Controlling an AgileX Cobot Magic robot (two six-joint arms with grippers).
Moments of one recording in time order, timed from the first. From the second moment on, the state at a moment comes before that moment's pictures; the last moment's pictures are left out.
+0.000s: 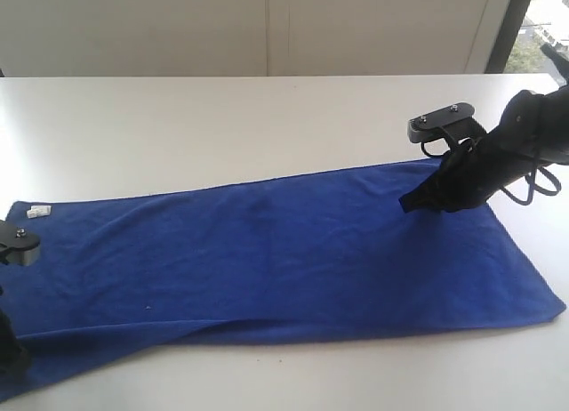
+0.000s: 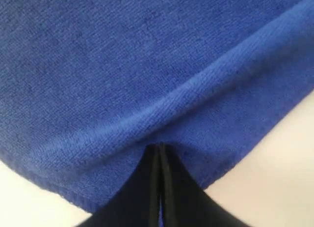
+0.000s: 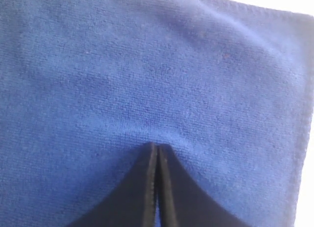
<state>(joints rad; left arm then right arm) -0.12 1.46 -0.53 -0.15 0.67 0.51 -0.03 1.98 -1.06 0.27 0.32 -0.54</state>
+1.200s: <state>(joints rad) -0.12 1.49 -0.73 0.21 0.57 0.18 -0.03 1.97 -1.06 0.29 0.30 -0.55</state>
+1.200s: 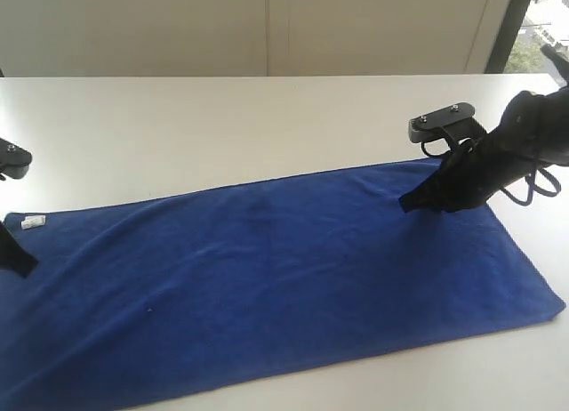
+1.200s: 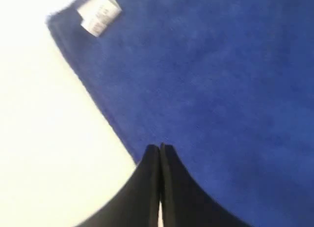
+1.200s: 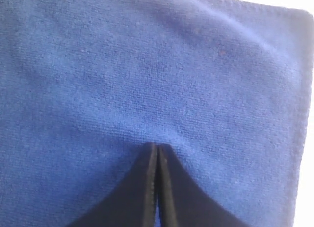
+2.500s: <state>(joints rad) -0.06 1.91 -1.05 0.37 0.50 0.08 -0.06 2.13 -1.29 0.28 0.22 -0.50</state>
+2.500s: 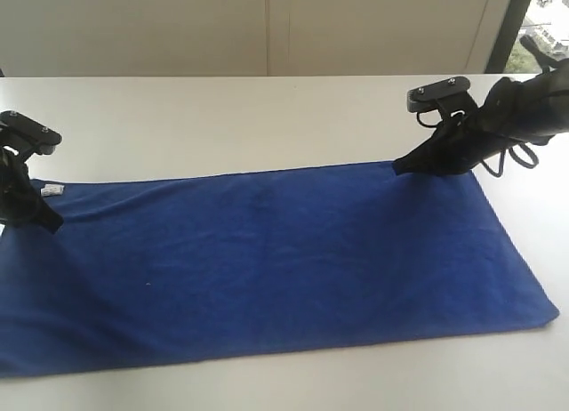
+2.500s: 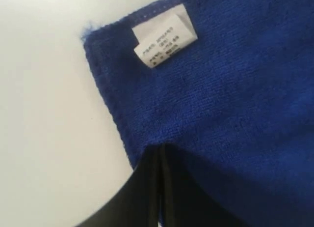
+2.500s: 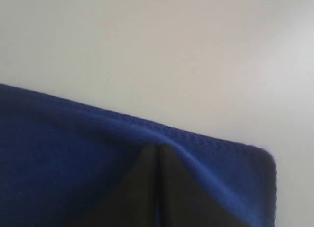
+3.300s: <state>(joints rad) -0.05 1.88 -1.05 0.26 0.46 0.08 -0.08 2.09 -1.29 0.27 0.29 -0.50</state>
